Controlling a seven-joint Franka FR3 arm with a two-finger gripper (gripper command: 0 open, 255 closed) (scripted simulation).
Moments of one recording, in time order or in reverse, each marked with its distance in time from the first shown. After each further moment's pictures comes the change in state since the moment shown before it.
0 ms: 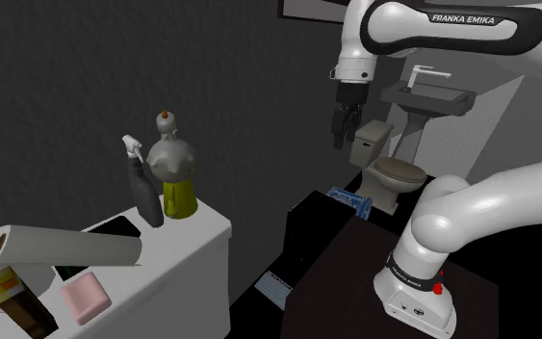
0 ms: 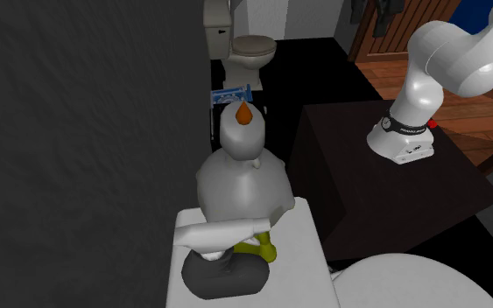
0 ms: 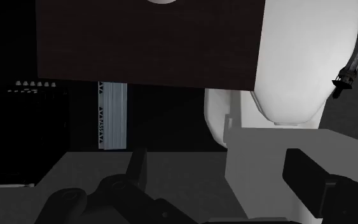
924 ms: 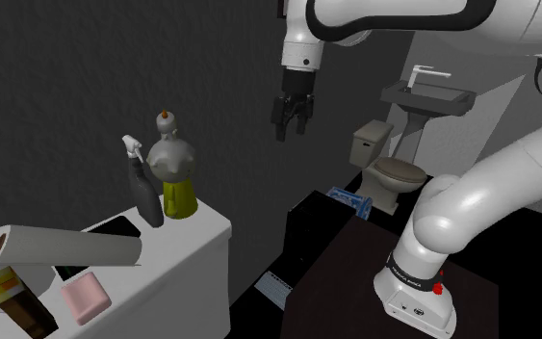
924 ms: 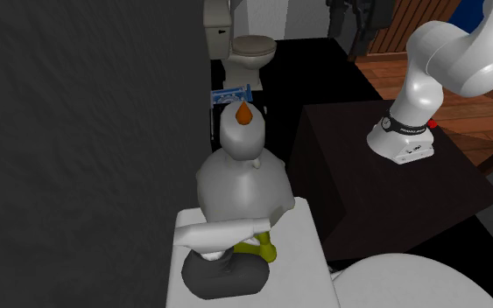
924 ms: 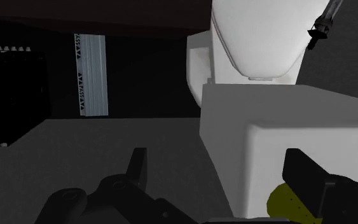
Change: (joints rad) arm 0.048 0.291 0.192 0.248 0.112 0.153 0.224
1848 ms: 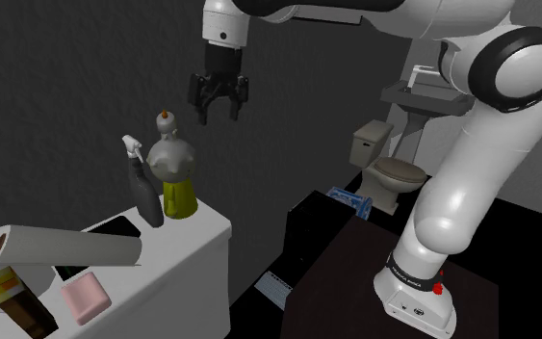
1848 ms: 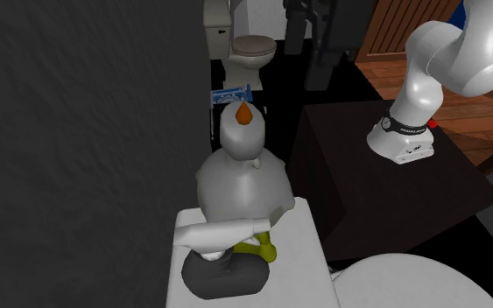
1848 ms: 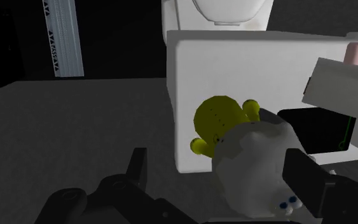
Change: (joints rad) arm 0.040 0.443 0.197 0.510 -0.094 0.050 0.299
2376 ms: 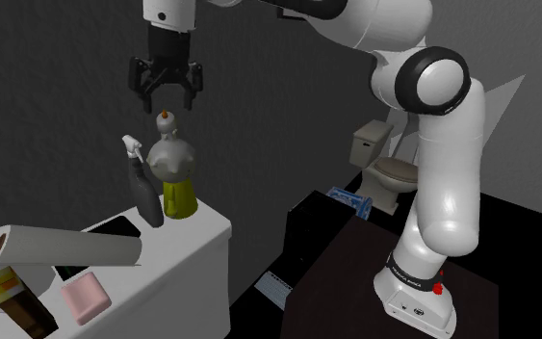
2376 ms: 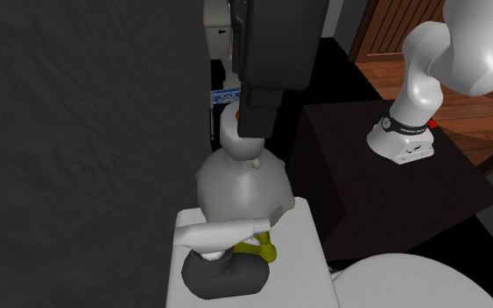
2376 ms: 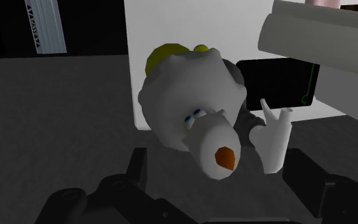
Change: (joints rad) arm 0.135 0.385 0.071 0.522 -0.206 -0.111 0.190
